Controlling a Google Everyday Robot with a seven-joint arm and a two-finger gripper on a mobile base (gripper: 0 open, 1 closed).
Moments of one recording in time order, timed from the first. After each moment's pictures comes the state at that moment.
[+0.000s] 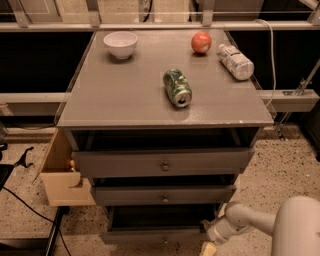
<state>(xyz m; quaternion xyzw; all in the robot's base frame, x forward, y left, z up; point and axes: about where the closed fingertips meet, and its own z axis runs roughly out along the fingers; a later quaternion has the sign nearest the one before) 0.428 -0.188 0.181 -0.55 0.78 0.26 0.10</state>
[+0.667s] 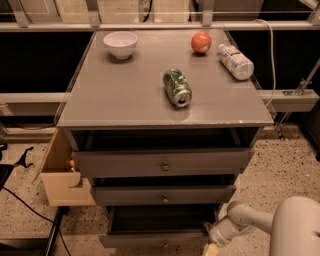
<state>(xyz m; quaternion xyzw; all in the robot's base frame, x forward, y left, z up) 0.411 -0.195 0.180 -0.53 0.79 0.29 0.07</state>
